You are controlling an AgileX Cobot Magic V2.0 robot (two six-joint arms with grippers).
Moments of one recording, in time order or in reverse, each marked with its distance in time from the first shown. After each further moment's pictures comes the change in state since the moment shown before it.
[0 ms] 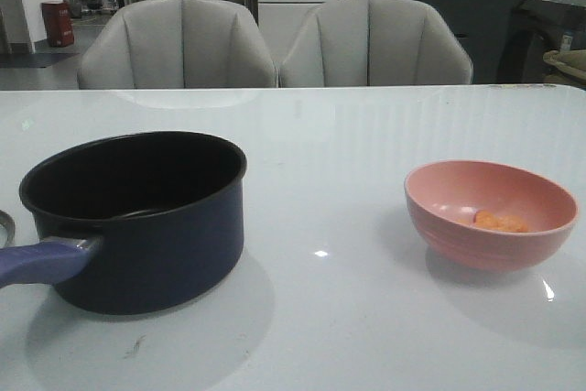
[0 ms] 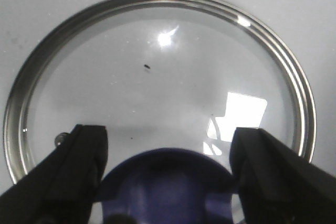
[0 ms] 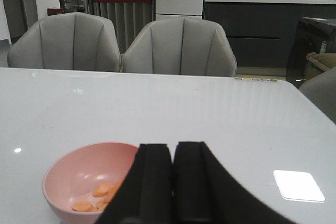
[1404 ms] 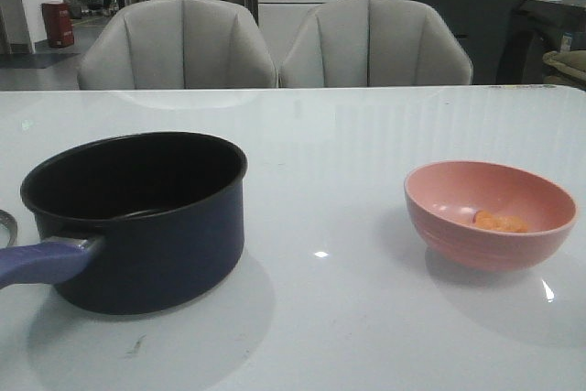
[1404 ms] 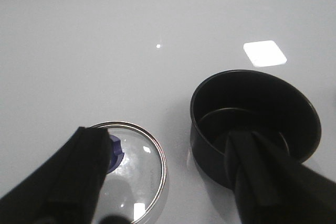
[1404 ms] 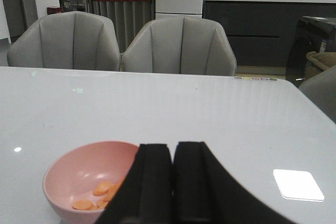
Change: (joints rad) left arm -0.237 -1.415 0.630 -0.014 -0.290 0.112; right arm 0.000 0.000 0.000 0.000 0.005 0.000
